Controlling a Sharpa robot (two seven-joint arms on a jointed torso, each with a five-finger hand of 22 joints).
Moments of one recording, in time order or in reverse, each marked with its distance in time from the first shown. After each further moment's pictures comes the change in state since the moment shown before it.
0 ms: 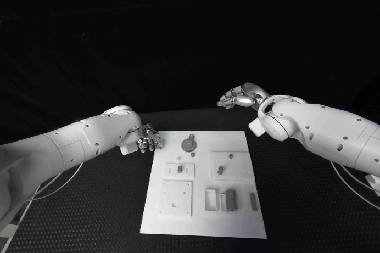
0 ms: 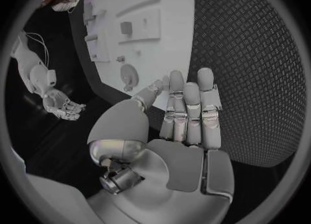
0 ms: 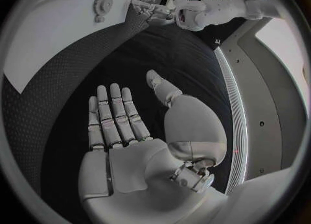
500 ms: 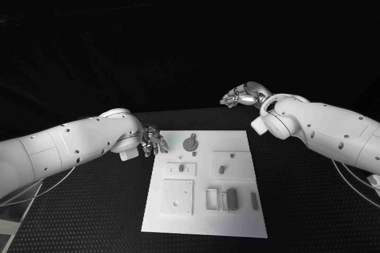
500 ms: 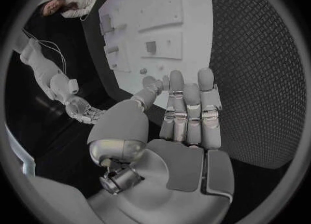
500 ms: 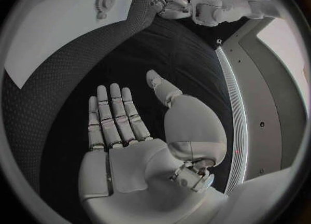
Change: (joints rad) left arm 0.025 -0.146 -0.001 0.314 0.005 -0.072 -0.024; left_hand -0.004 0.004 0.002 -0.005 0.022 0.005 -0.001 0.000 0.000 0.008 -0.004 0.004 0.000 0.005 -0.001 0.008 0.000 0.000 0.000 0.000 0.011 0.000; right arm 0.000 -0.003 0.000 -0.018 0.002 0.000 0.001; right_hand 0.000 0.000 0.000 0.000 0.000 0.000 0.000 0.000 -0.001 0.000 0.000 0.000 -0.001 0.000 0.000 0.000 -0.001 0.000 0.000 0.000 0.000 0.001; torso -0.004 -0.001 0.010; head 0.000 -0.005
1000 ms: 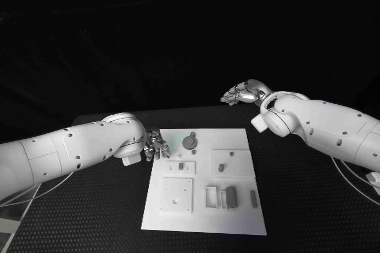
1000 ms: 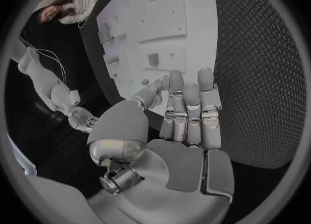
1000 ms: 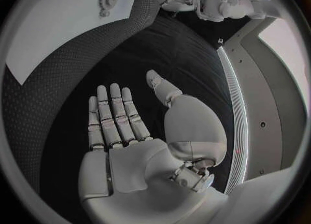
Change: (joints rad) left arm -0.001 0.000 -0.041 0.069 -0.025 -0.031 -0.045; left_hand 0.000 0.000 -0.003 -0.003 0.009 0.005 0.001 0.000 0.000 0.008 -0.005 0.006 0.000 0.007 -0.001 0.001 0.000 0.000 0.009 -0.005 0.005 0.000; right arm 0.000 0.007 -0.001 -0.023 0.000 0.001 0.001; right_hand 0.000 0.000 0.000 0.000 0.000 0.000 0.000 0.000 0.000 0.000 0.000 0.000 -0.002 0.000 0.000 0.000 -0.001 0.000 0.000 0.000 0.000 0.001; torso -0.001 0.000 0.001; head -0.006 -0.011
